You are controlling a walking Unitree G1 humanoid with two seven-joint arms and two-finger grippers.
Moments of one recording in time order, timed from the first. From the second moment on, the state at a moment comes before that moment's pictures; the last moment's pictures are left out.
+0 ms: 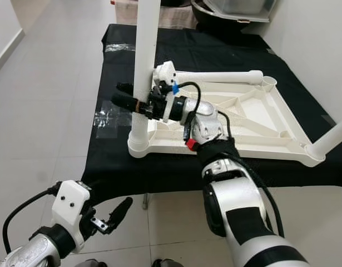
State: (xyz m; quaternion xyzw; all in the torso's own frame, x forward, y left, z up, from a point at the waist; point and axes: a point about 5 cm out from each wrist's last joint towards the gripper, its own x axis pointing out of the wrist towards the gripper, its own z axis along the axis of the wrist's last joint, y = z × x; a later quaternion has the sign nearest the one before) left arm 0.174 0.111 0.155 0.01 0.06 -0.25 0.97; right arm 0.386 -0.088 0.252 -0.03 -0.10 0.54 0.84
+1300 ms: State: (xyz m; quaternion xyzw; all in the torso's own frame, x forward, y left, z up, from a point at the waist) left arm 0.178 0.108 0.152 0.01 0.06 -0.25 0.97; right arm 0.391 -0.068 0.264 0.09 -0.06 -0.30 0.95
